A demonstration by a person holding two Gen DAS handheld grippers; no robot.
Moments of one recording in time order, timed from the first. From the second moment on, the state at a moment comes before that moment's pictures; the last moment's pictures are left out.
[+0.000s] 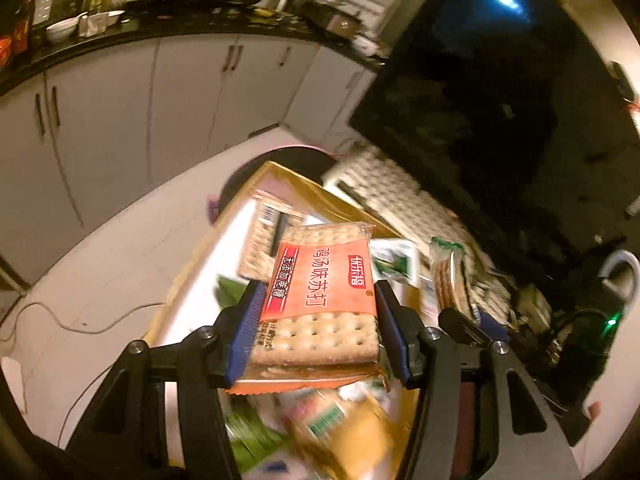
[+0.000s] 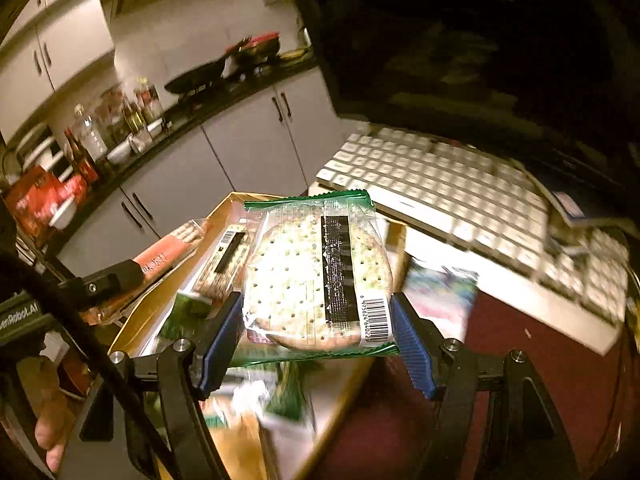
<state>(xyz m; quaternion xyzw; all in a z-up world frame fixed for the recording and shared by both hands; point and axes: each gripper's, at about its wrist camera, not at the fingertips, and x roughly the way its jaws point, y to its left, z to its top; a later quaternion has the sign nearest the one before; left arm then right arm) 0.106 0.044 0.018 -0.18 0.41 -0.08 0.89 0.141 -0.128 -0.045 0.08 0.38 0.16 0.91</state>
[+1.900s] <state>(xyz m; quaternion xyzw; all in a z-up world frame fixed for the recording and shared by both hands) 0.040 -0.025 -0.012 -0.11 0.43 -0.14 0.89 0.140 -0.239 -0.116 0.22 0.46 0.10 0.86</state>
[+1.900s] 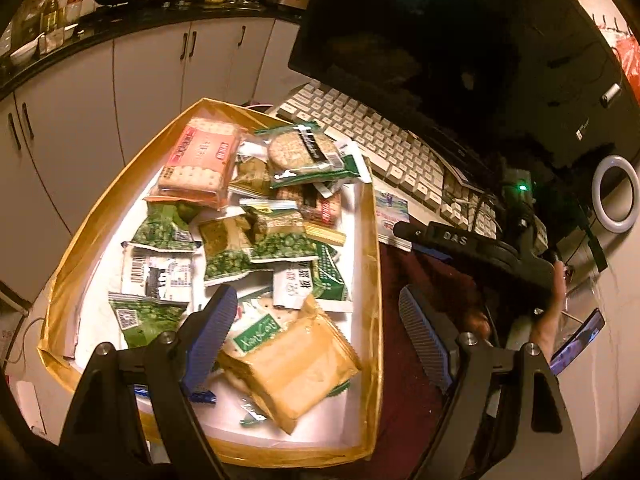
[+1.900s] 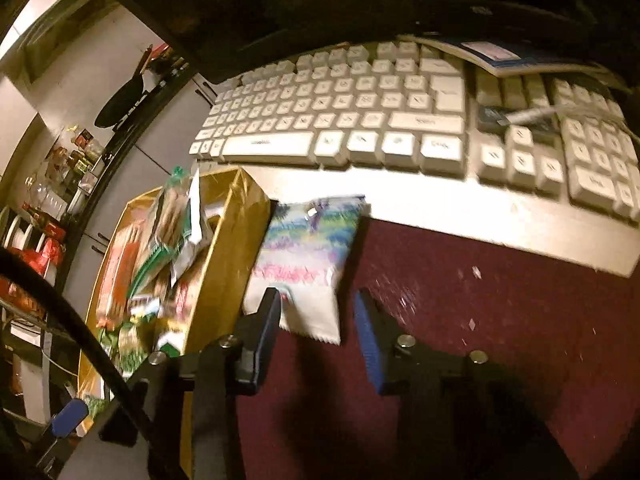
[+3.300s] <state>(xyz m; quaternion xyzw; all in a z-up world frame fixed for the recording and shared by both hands) 0.061 -0.235 -0.085 0.08 0.51 -0.28 0.81 0.047 -0.366 -0.142 0.35 0.41 0.10 0.84</state>
